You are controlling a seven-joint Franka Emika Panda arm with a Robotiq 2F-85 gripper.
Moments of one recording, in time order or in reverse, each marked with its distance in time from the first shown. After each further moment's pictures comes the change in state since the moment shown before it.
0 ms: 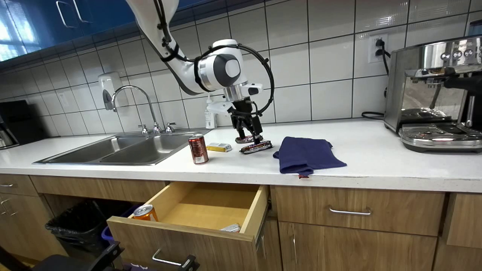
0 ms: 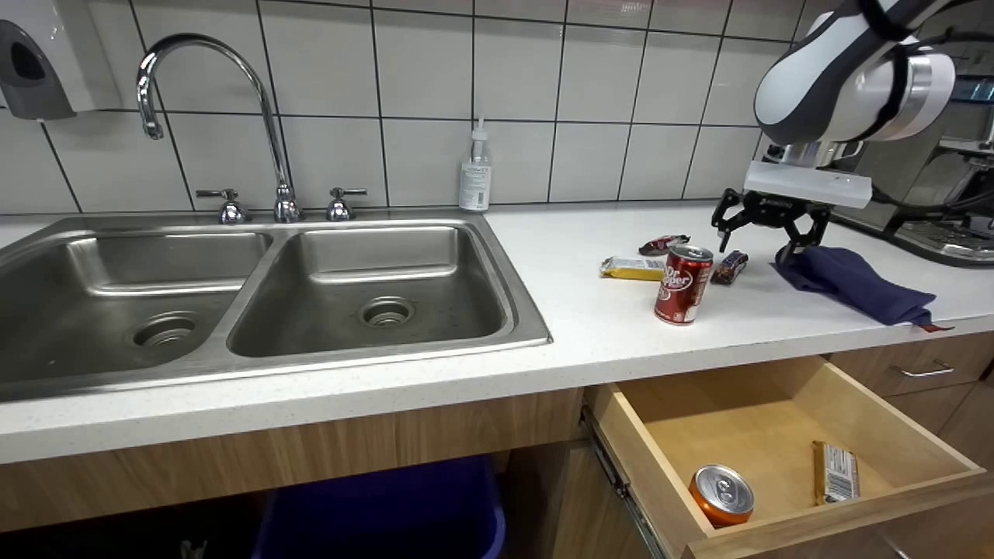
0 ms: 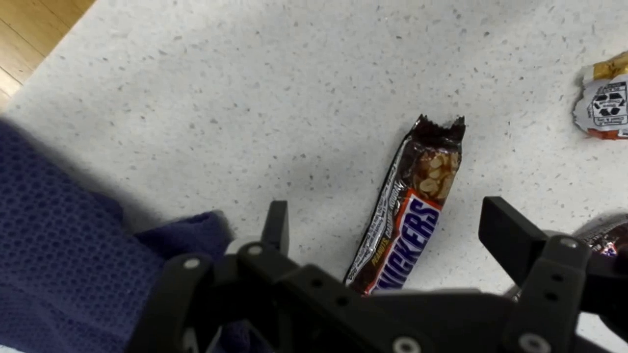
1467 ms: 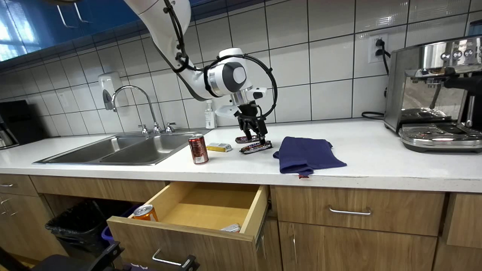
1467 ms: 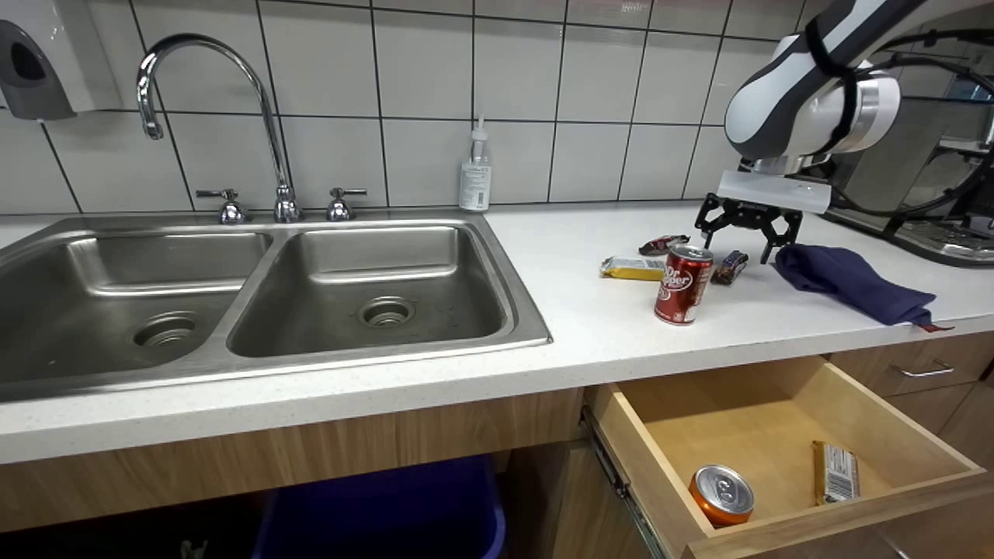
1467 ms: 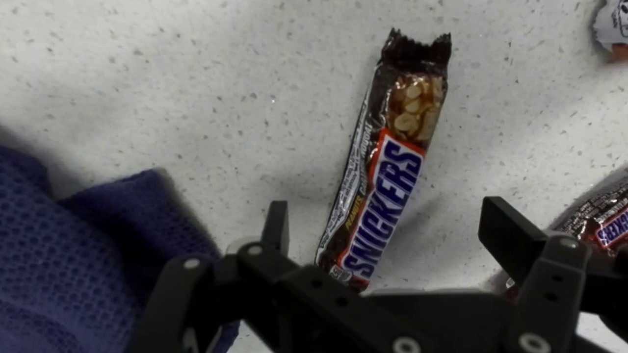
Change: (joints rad) arm 0.018 0.153 -0.026 0.194 0.000 -0.028 0.054
